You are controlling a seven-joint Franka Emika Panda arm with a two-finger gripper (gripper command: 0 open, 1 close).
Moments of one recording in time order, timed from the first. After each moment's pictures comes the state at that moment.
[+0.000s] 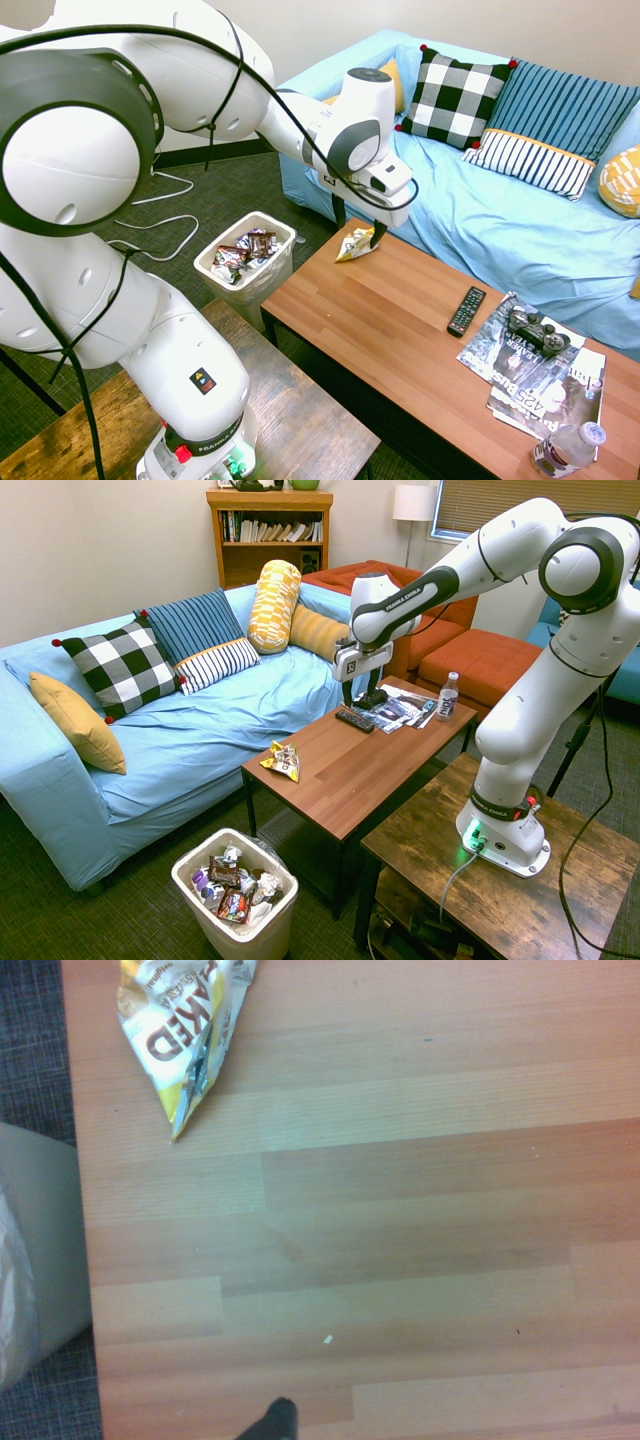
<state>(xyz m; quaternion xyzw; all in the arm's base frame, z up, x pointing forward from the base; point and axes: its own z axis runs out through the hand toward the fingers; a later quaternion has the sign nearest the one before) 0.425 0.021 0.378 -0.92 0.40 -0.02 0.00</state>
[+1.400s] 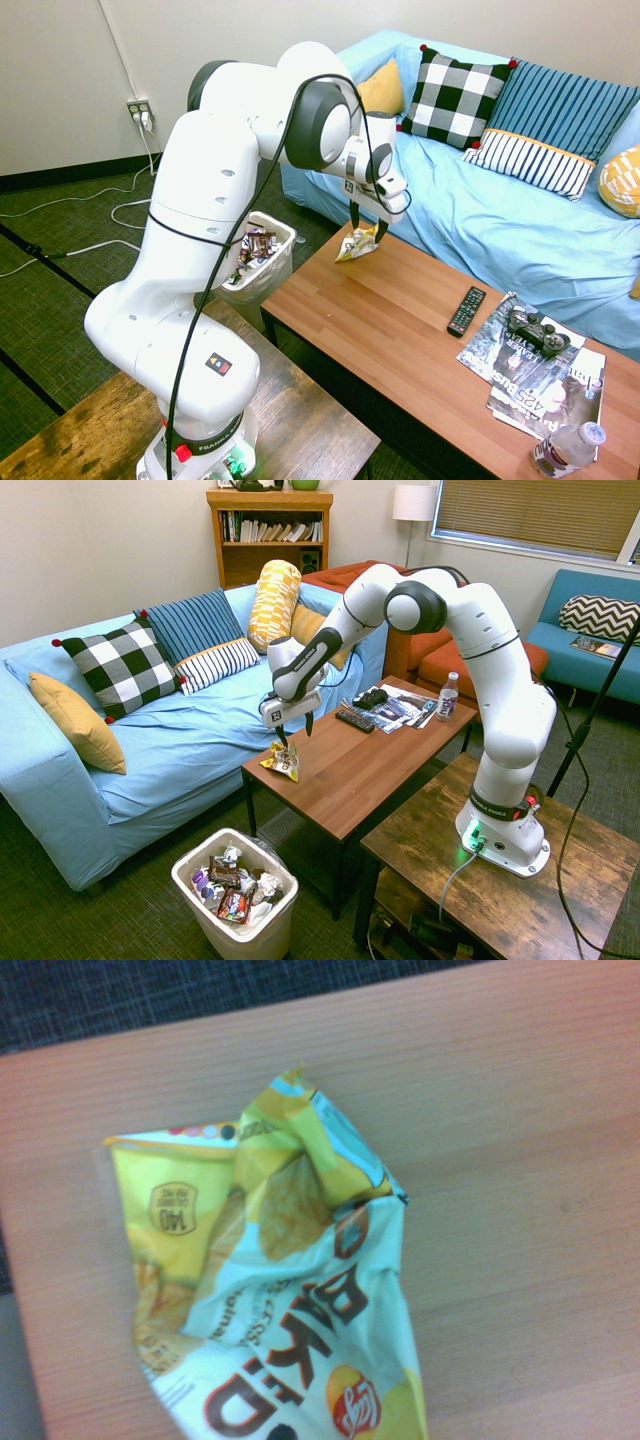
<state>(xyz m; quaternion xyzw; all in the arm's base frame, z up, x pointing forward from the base) 0.628 0.115 0.171 -0.89 0.46 0.02 -0.06</state>
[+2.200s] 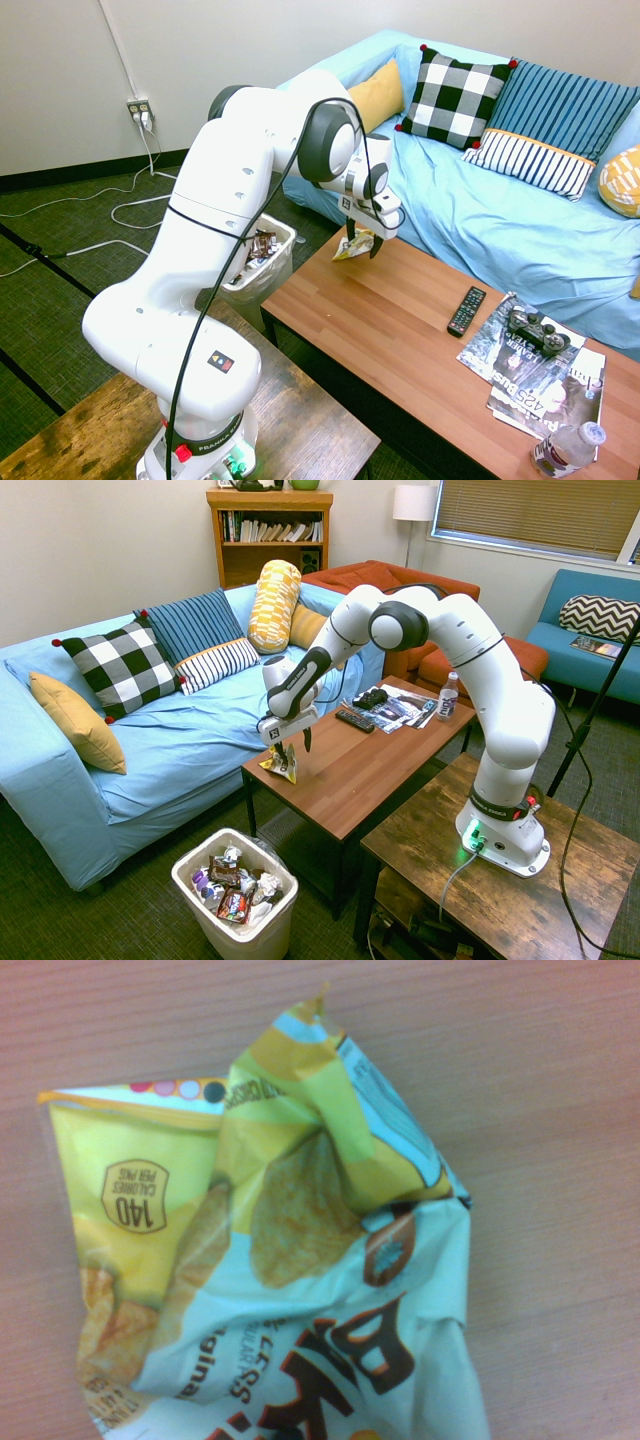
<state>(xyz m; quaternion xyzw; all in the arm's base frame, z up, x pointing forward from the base) 0.629 0.132 0.127 -0.89 0.46 0.04 -0.07</state>
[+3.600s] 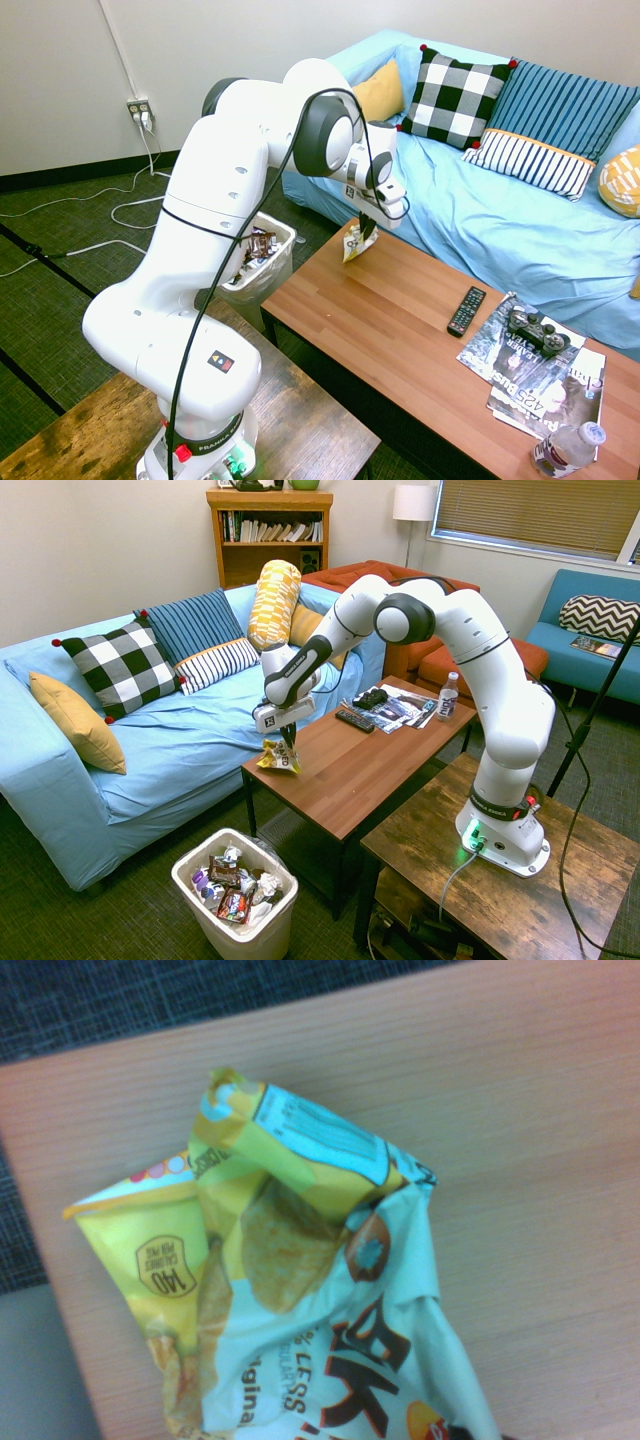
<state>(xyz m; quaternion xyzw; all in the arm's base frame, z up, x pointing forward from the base) 0.637 0.142 0.174 -0.89 0.46 0.03 -0.03</state>
